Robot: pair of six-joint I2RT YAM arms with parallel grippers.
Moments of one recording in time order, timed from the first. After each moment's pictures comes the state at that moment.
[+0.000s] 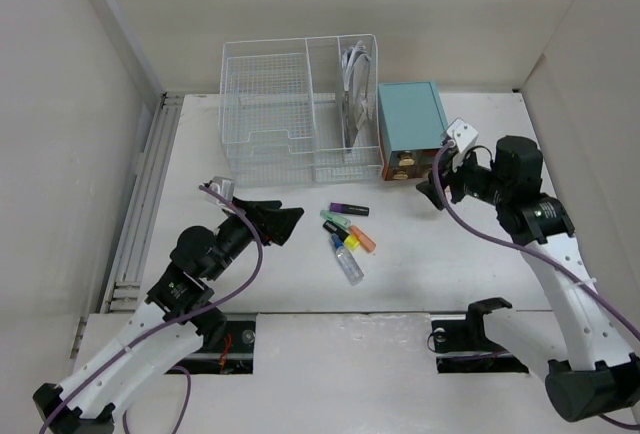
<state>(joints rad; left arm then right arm) -0.68 0.43 0.42 0.05 0.01 -0.63 0.18 0.91 0.99 -0.53 -0.50 -0.32</state>
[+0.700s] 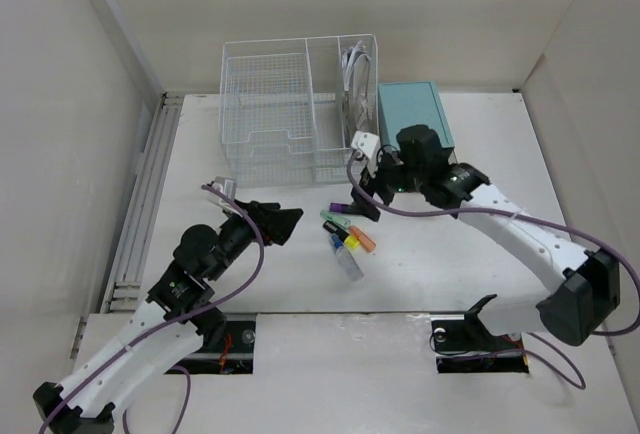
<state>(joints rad) -0.68 0.44 0.42 0.01 -0.01 -0.63 0.59 1.31 1.21 -0.48 -0.45 -0.41</state>
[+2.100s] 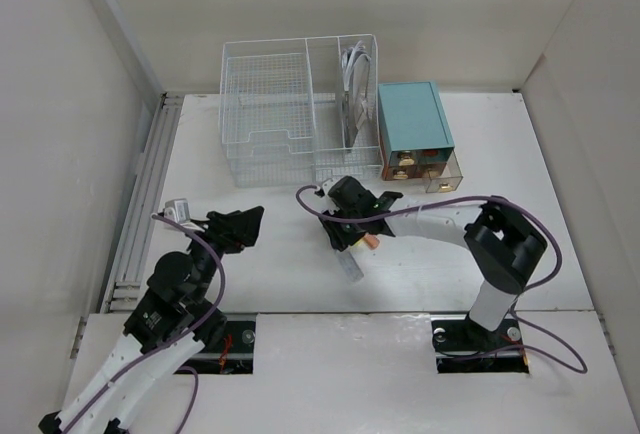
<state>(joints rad) -0.68 0.12 0.42 -0.28 -0.36 -0.74 0.88 1.73 1.06 -0.33 -0.06 0.20</state>
